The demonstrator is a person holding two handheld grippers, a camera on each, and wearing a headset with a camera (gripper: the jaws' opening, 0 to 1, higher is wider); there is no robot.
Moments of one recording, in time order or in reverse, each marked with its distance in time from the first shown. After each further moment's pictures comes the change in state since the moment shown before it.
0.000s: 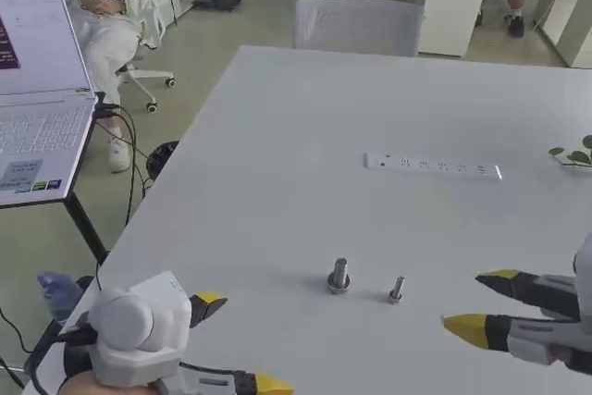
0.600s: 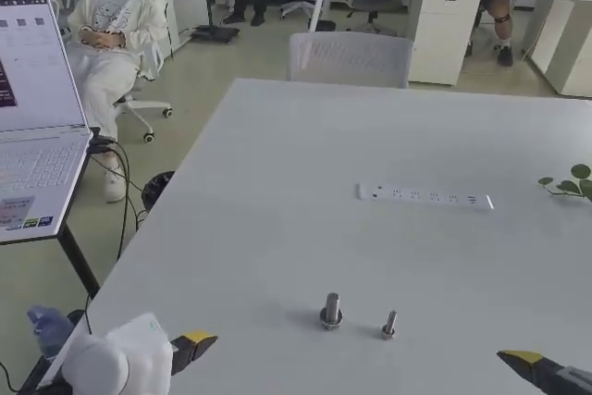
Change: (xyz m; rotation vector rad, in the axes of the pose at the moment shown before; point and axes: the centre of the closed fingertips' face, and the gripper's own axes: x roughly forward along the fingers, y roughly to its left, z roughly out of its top) left arm -0.007 -0.010 0.009 -0.050 -0.046 0.009; right arm -0.011 0.004 -0.043 0.045 -0.029 -0.097
